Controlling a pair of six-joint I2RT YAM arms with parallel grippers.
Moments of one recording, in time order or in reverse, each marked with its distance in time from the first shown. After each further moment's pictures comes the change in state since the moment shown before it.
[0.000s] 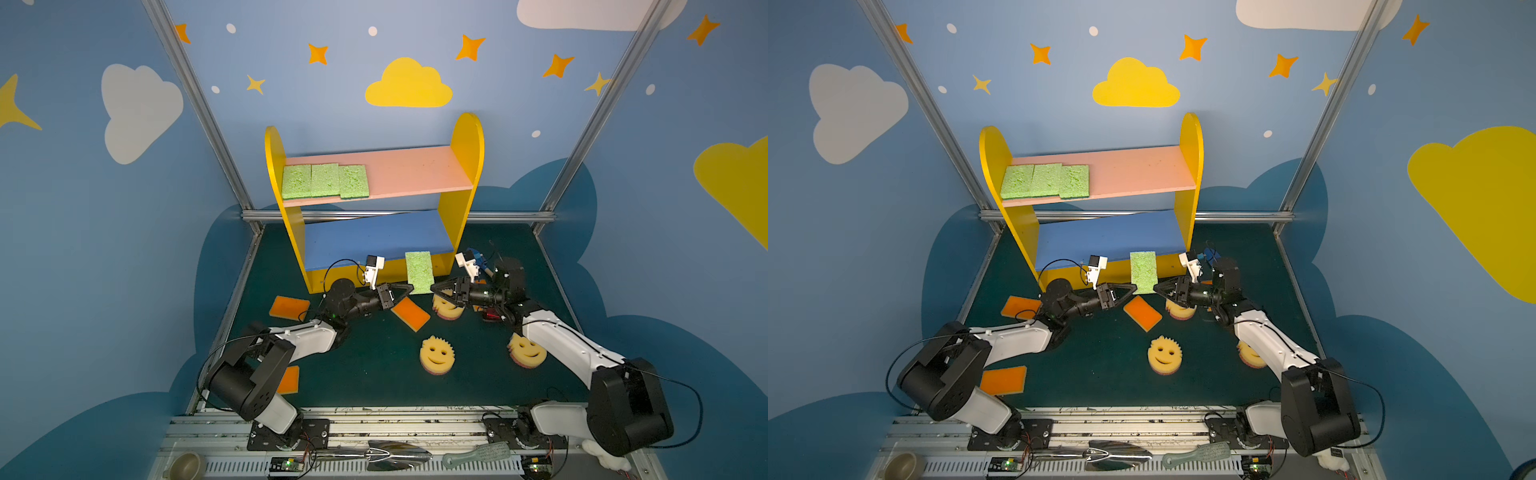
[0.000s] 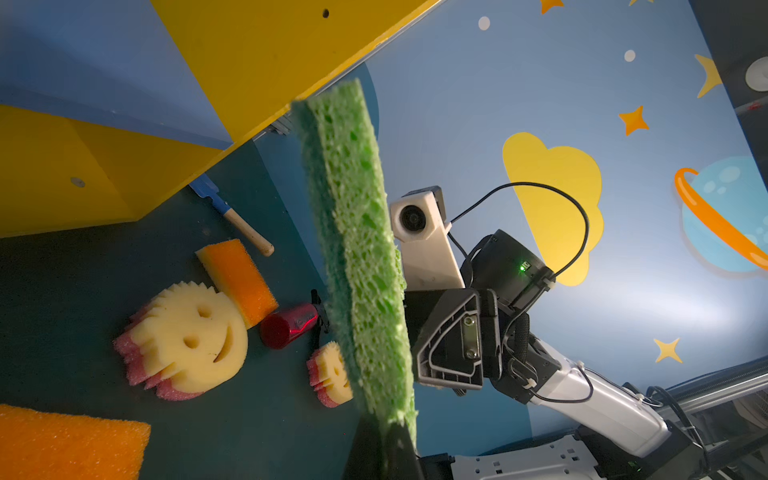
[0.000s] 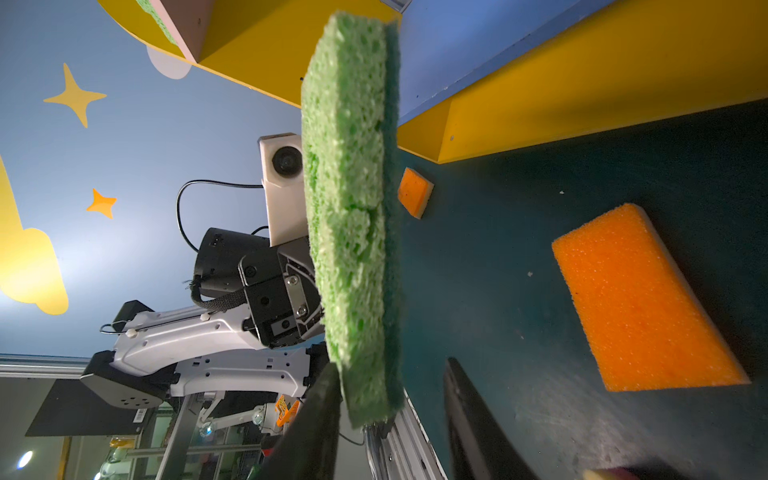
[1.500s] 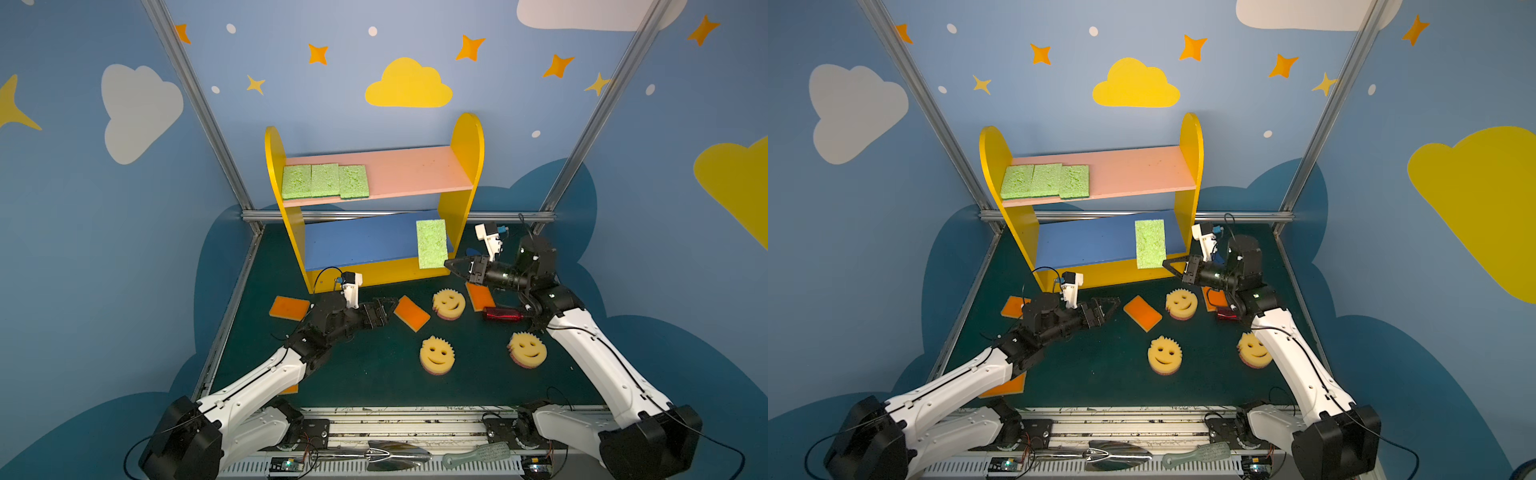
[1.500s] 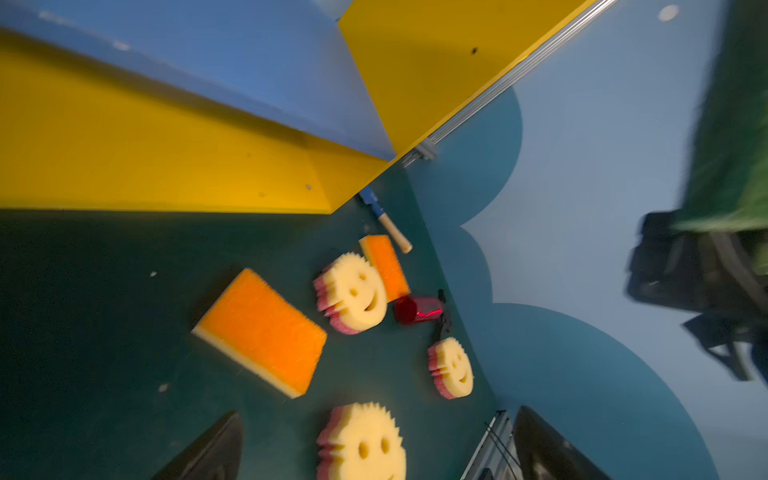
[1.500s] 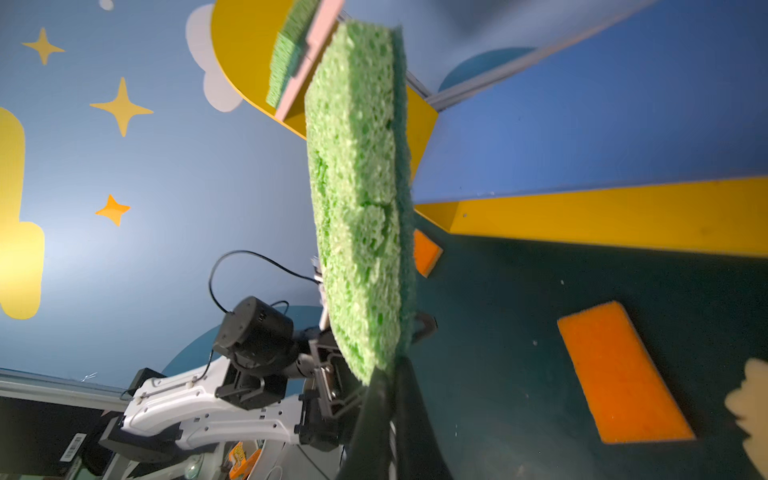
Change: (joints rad) left arm -0.066 -0.499 -0.095 -0.816 -0.441 0.276; right arm 0.000 -0.135 0.365 -0.340 0.142 -0.115
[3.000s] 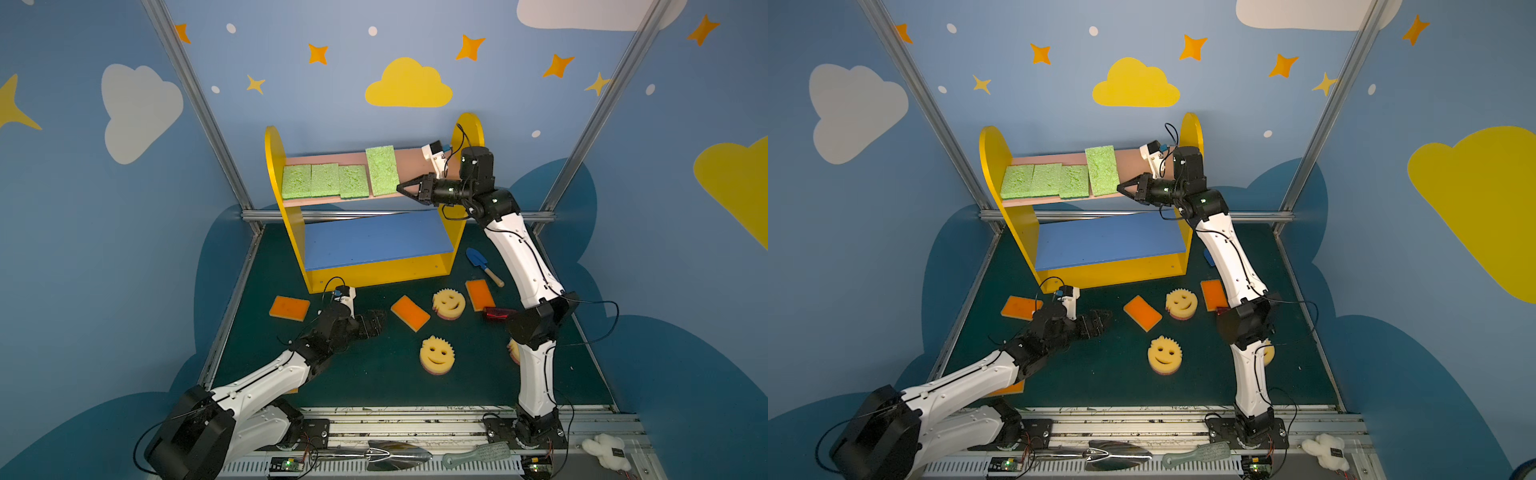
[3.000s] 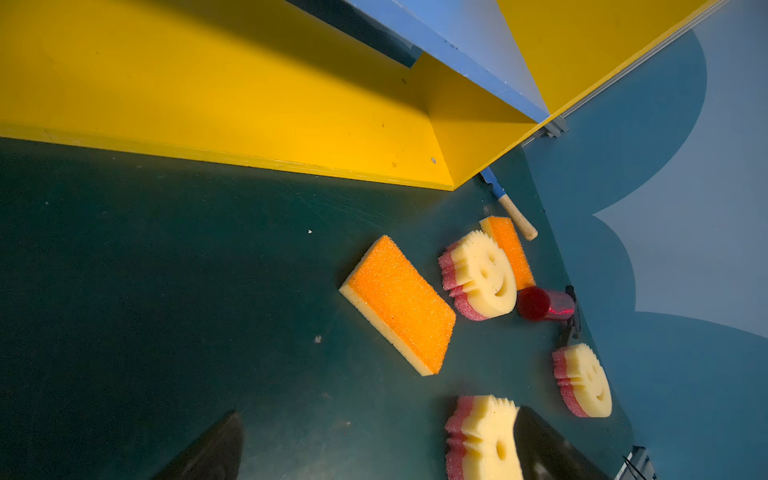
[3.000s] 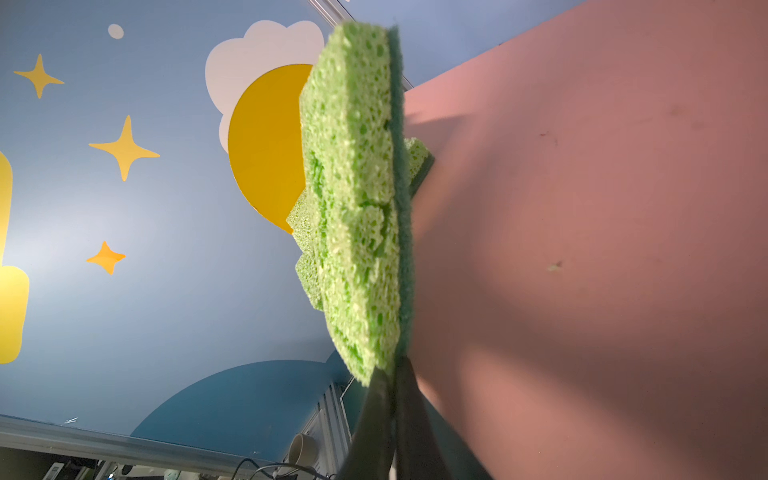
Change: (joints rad) left arm 0.006 0.054 -0.100 -0.014 -0.175 0.085; right arm 0.130 0.939 1.349 -0.394 0.013 -0.055
